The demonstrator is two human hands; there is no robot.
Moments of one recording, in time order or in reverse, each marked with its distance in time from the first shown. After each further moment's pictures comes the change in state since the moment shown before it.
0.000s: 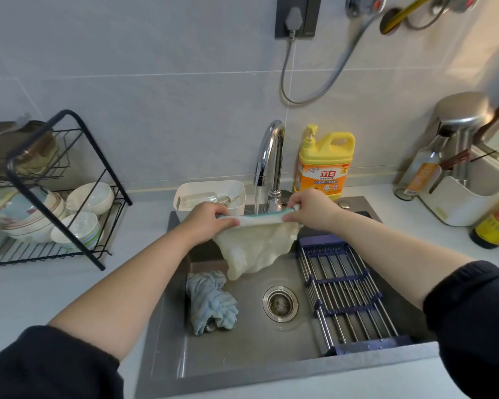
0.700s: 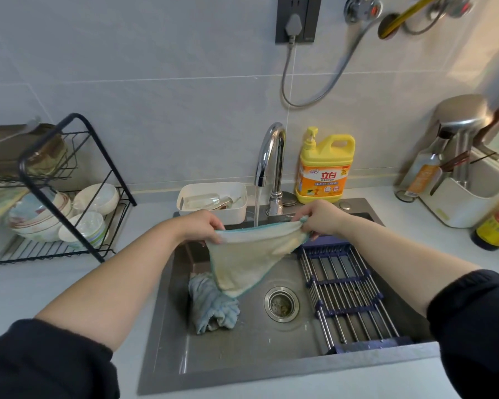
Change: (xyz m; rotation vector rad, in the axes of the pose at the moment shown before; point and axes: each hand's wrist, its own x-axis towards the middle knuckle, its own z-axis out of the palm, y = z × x) left_hand -0.006 -0.007 -0.019 0.057 -0.352 -0.144; right_hand -0.014 0.013 0.000 0.339 -0.182 0.227
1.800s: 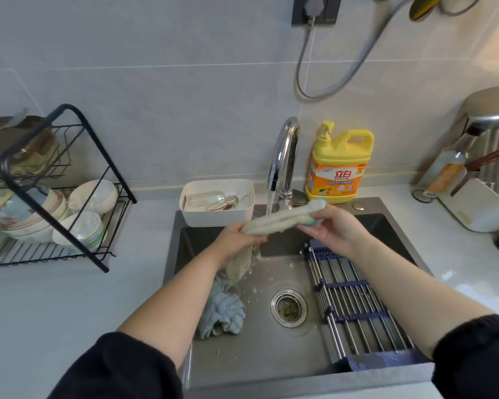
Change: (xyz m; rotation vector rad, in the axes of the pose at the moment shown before) left_hand 0.052 -0.005 0.068 -0.754 0.101 0.063; right_hand 0.014 0.006 0.022 1.463 0.003 0.102
